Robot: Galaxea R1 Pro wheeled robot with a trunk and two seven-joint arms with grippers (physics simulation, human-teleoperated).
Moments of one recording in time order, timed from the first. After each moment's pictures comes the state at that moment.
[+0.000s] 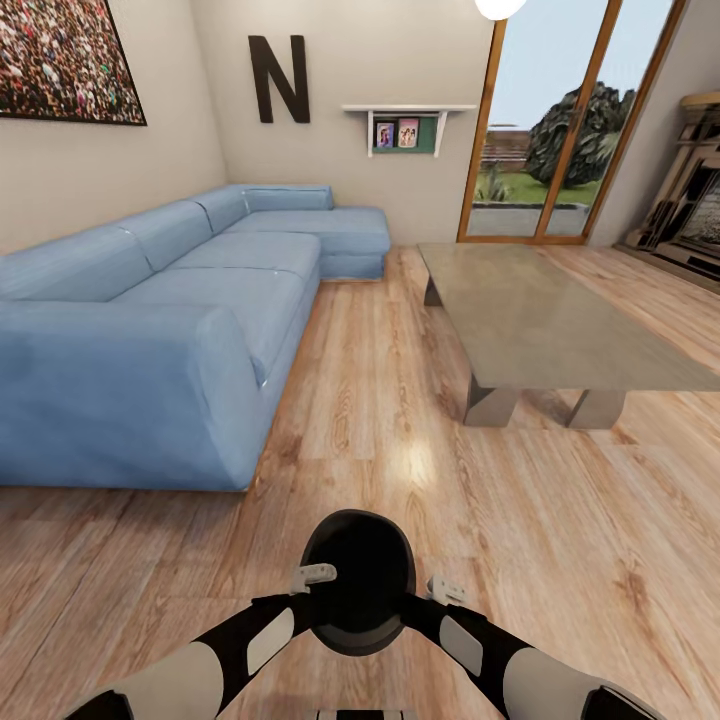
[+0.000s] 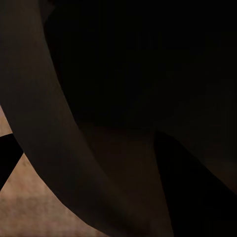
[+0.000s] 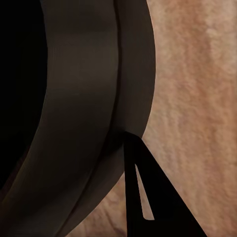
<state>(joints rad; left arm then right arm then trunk) -0.69 -0.08 -0.86 -0.29 1.02 0.19 0.06 -0.69 0.08 0.90 -0.17 -1.23 0.08 0.00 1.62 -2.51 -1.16</state>
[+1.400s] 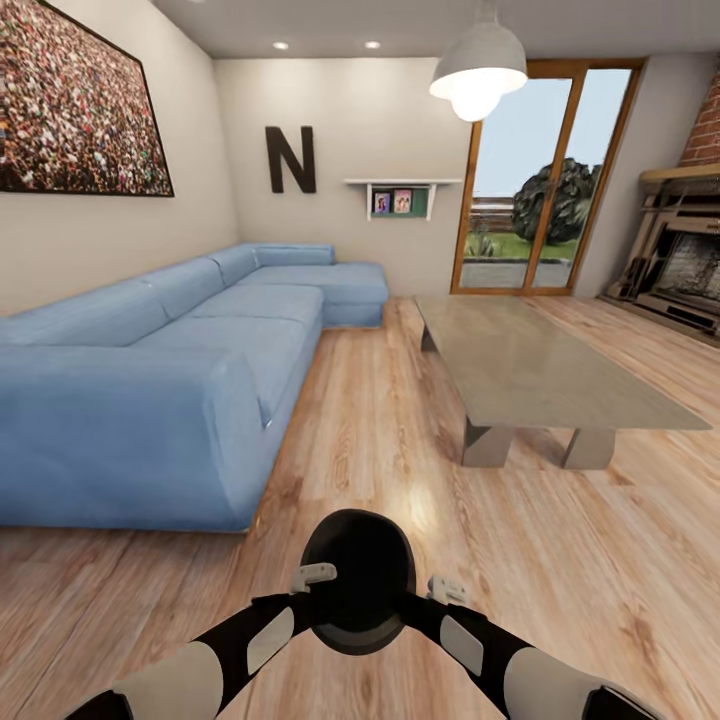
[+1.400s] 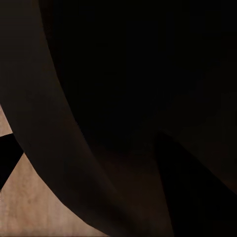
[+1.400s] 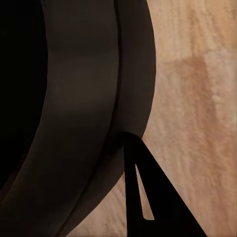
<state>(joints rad) -0.69 -0.08 -0.85 -0.30 1.02 0.19 0.06 -0.69 0.08 0.91 -0.17 -1.24 0.08 0.00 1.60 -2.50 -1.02</state>
